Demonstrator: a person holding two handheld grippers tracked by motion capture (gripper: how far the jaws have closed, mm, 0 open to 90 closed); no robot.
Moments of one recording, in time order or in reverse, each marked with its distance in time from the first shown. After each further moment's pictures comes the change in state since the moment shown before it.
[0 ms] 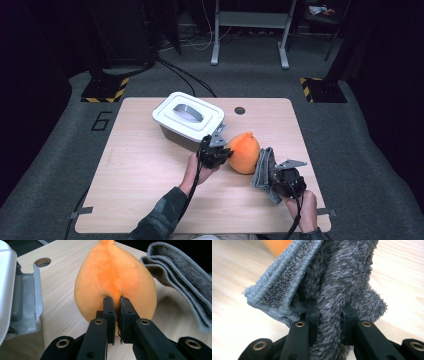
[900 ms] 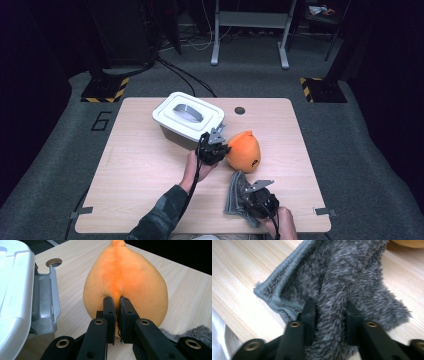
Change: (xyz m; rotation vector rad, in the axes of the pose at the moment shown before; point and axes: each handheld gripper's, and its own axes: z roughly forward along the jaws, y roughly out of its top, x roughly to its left) left arm 0.008 0.001 0.002 -0.006 0.050 -0.017; right arm 0.074 -0.022 0.031 0.104 0.182 -0.192
